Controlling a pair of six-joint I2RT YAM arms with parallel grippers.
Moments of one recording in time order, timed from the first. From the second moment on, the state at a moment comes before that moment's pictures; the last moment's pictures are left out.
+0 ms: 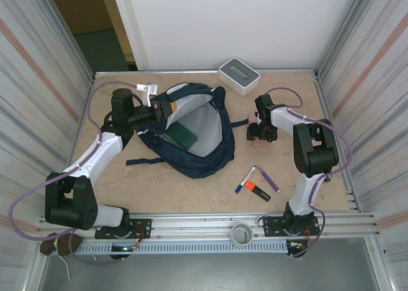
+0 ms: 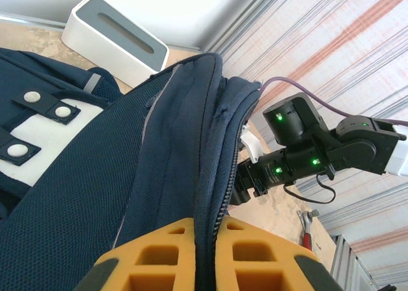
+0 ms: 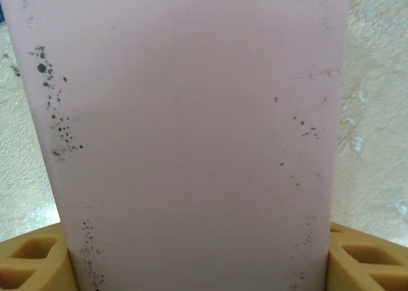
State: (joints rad) left arm -0.19 1.36 0.94 0.07 0.77 -0.44; right arm 0.22 1.87 1.21 -0.67 0.04 0.22
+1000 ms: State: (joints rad) left arm -0.18 1.38 1.00 0.05 0.79 -0.45; right arm 0.60 1.92 1.51 -0.69 -0.26 0.17
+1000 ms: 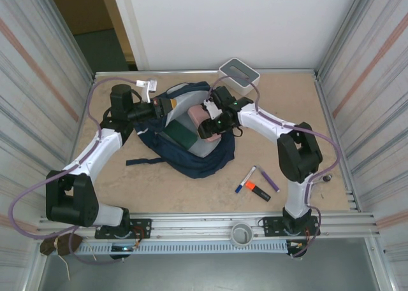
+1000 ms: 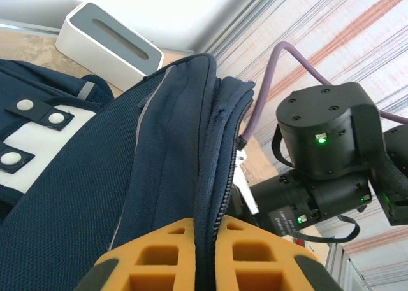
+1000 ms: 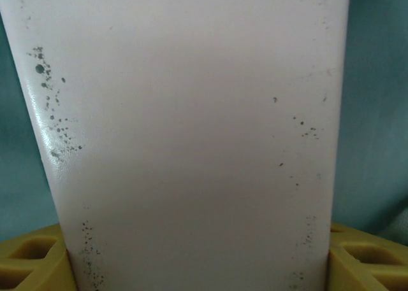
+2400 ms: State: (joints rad) left arm -0.18 1.38 1.00 0.05 0.79 -0.46; right arm 0.73 1.80 1.15 -0.32 -0.13 0.41
